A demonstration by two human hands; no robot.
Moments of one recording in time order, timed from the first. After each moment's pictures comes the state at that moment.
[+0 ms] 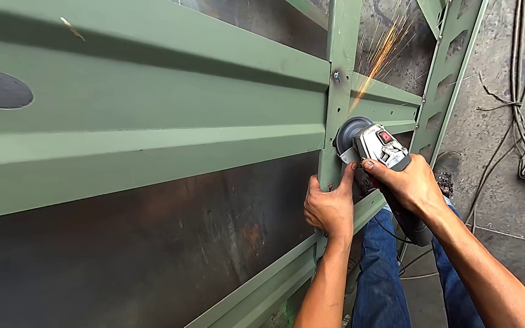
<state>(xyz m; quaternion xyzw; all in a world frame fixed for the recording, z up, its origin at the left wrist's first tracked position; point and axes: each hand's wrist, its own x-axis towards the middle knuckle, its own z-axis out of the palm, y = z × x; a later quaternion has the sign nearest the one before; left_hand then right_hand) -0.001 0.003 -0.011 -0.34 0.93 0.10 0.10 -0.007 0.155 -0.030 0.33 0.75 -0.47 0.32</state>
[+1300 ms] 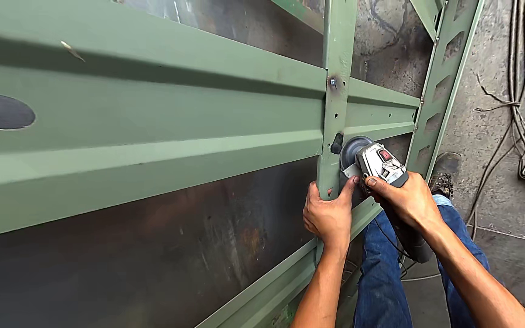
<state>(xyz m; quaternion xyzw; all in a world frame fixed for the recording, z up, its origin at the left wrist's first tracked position) 0.009 -0.006 -0.012 -0.30 0.94 0.12 0.09 0.030 0.151 -0.035 0.33 0.73 -0.50 0.33</state>
